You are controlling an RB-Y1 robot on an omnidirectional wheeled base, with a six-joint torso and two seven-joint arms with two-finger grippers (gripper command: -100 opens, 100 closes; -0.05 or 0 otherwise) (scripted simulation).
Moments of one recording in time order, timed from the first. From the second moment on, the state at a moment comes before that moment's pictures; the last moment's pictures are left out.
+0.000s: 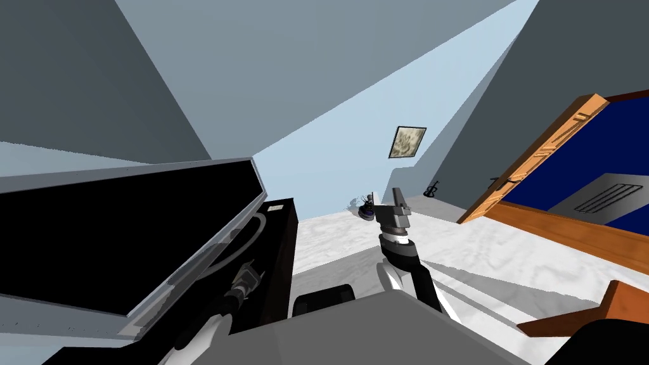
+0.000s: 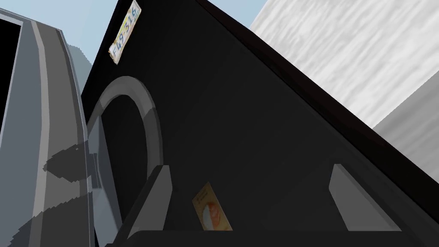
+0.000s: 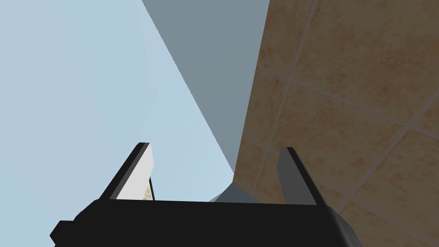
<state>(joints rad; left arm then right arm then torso) 0.33 0.48 -0.09 -1.38 0.66 0.09 0.44 0.54 -0.01 0.04 -2.32 -0.05 -0.65 -0.11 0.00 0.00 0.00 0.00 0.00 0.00</state>
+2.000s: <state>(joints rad) 0.28 0.60 0.02 -0.96 0.94 0.51 0.51 0.54 -0.01 0.04 -2.32 -0.05 -0.65 -0.11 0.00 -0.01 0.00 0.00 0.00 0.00</state>
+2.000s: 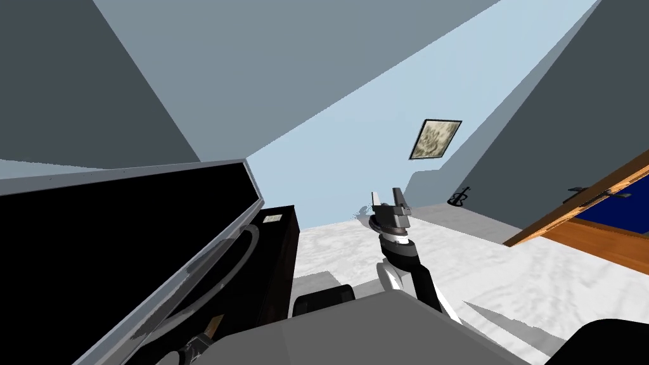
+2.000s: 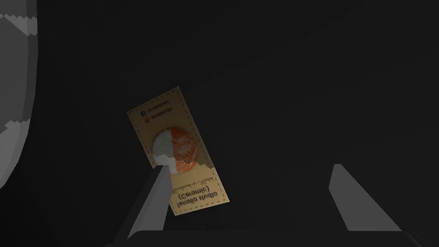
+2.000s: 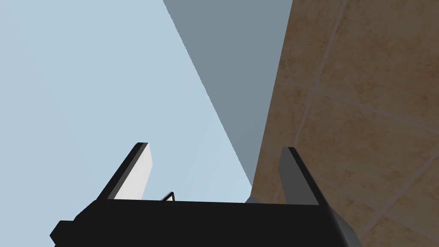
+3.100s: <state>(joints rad) 0.27 0.66 0.10 -0.72 1.04 0.76 0.56 0.54 -0.01 0.04 -2.32 -0.05 -0.65 -0.11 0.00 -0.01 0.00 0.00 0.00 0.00</state>
